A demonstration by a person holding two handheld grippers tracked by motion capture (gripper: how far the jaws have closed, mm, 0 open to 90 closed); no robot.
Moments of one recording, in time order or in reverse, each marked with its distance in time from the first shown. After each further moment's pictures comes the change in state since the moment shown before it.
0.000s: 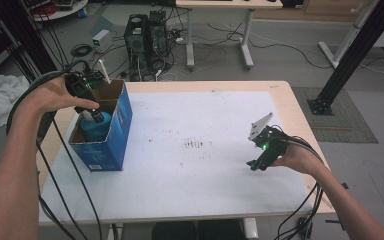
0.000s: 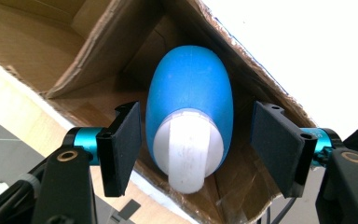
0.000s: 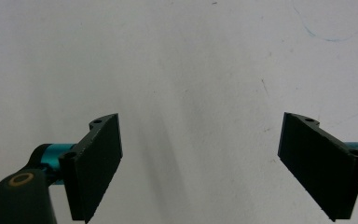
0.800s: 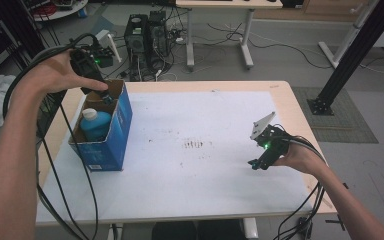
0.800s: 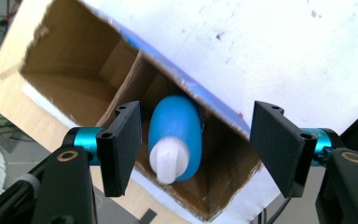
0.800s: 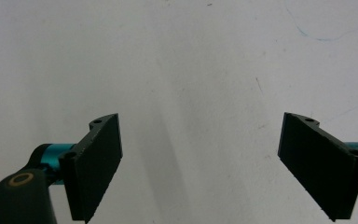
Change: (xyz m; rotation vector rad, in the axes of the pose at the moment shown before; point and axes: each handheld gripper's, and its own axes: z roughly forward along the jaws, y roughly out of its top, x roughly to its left) left arm -0.036 0.034 -0.063 -0.086 0.062 0.102; right arm 0.000 -0.001 -0.006 -0.004 -0.011 0.011
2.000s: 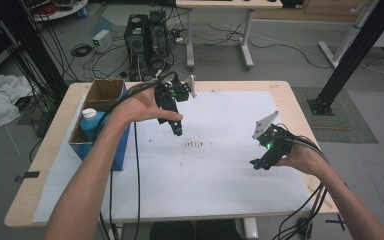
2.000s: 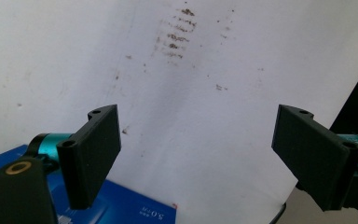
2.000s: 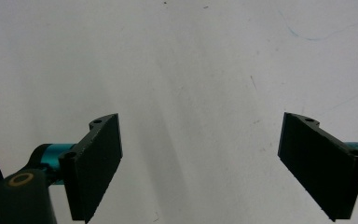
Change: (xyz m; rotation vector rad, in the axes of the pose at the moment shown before) left arm -0.113 0.099 0.089 -0.012 -0.141 0.216; right arm 0.004 0.000 -0.011 -0.005 -0.022 0.005
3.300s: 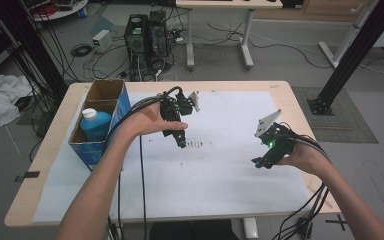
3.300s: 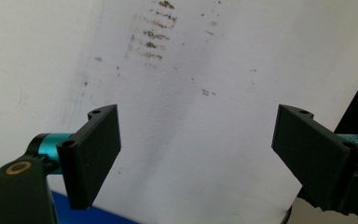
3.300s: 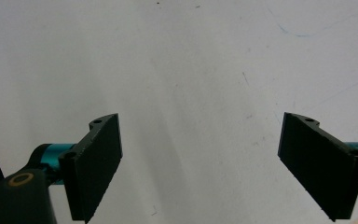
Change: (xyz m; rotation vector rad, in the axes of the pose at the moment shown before) left arm -0.009 -0.003 0.034 0.007 -0.032 0.006; right arm -0.001 -0.001 -0.006 0.001 -0.018 0.018
